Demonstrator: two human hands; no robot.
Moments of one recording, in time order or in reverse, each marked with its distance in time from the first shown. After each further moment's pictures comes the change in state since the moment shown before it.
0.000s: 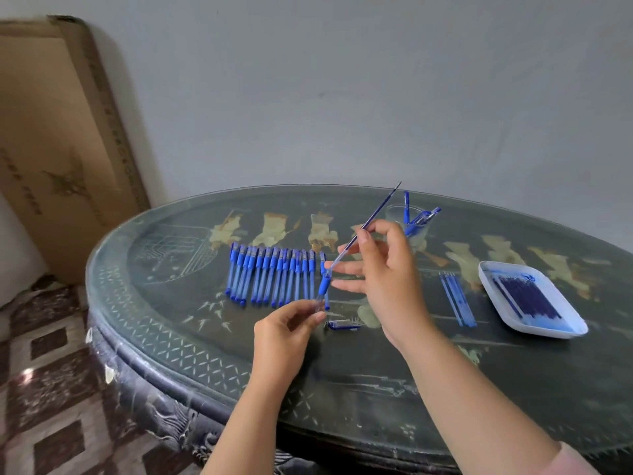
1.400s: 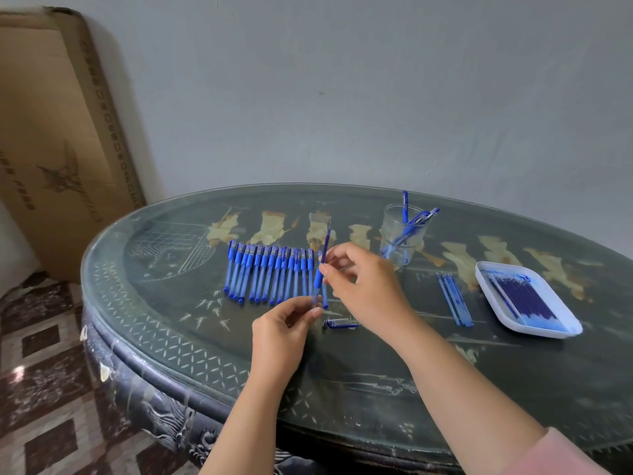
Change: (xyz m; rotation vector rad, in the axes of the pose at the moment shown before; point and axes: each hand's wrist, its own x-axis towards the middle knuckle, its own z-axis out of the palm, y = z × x) left_hand 0.005 -0.004 0.002 0.019 0.058 -0.005; right_hand 0.014 0.034 -0.005 -0.621 -0.175 -0.206
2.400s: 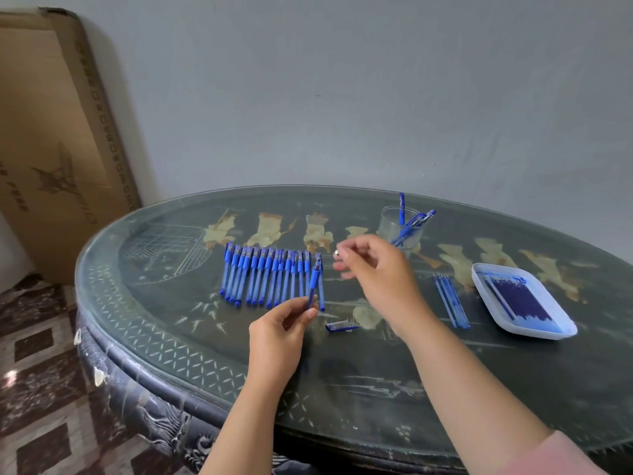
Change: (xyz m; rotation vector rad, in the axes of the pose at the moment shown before) left_hand 0.001 -0.003 0.001 -0.040 -0.009 -0.049; right_hand 0.005 -0.006 -0.019 0.216 0.064 0.146
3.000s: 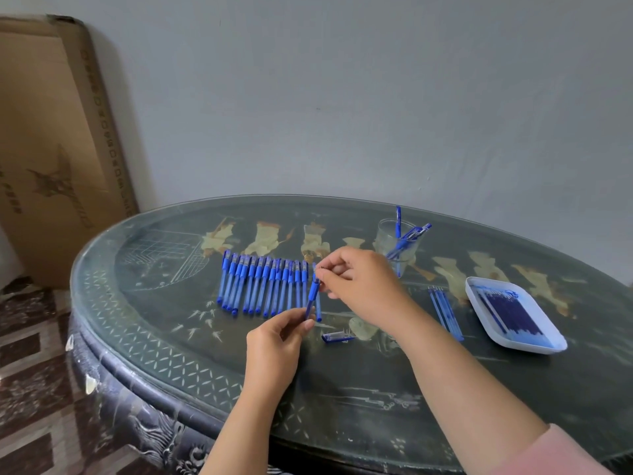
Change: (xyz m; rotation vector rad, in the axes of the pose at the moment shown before) left_hand -0.004 0.004 -0.002 0.035 -0.013 0.039; right_hand 0.008 -0.014 0.008 -0.286 -0.172 -0.042
